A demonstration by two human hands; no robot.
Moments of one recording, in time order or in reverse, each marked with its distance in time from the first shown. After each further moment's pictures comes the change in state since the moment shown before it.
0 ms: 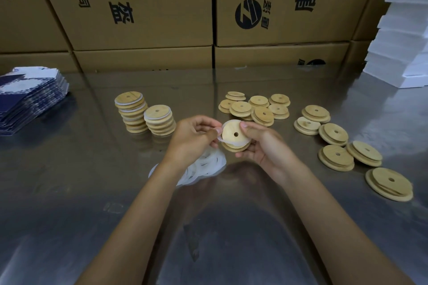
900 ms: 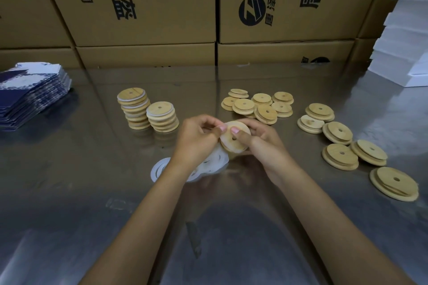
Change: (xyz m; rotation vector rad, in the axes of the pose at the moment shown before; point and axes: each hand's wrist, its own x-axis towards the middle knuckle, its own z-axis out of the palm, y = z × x) left_hand -0.002 -0.003 0.011 0.093 0.102 0.010; right_hand -0.006 0.007 0.016 -0.278 0.081 -0.198
